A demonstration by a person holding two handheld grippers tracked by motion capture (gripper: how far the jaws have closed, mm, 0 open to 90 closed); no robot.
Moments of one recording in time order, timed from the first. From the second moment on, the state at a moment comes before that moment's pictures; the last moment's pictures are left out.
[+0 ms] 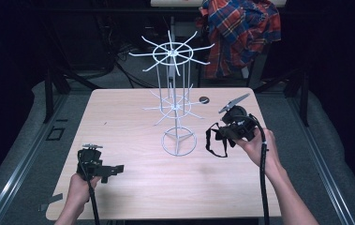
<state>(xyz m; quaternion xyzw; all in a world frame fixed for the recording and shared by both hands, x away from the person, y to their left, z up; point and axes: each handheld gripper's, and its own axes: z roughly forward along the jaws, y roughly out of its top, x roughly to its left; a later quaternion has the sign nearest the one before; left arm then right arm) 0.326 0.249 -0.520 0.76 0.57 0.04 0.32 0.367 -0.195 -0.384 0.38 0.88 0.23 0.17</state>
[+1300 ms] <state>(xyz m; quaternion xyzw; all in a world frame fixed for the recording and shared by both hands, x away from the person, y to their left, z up) 0.325 0.252 -0.520 0.75 0.57 0.04 0.32 0.375 -0.158 -0.357 0.37 0.87 0.25 0.18</state>
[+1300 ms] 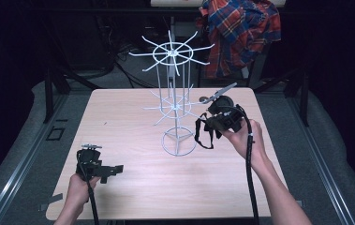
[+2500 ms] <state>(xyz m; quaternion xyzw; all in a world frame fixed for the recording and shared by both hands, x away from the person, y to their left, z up) 0.325 0.251 -0.520 0.76 0.57 0.04 0.32 0.387 -0.141 -0.388 0.38 0.88 0.24 0.16</state>
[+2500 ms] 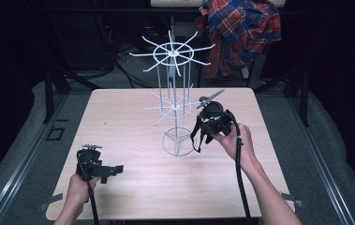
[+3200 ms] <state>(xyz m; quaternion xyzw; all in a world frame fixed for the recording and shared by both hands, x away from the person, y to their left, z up) 0.325 0.250 -0.521 0.76 0.57 0.04 0.32 0.387 -0.156 -0.397 0.38 0.88 0.25 0.14</state>
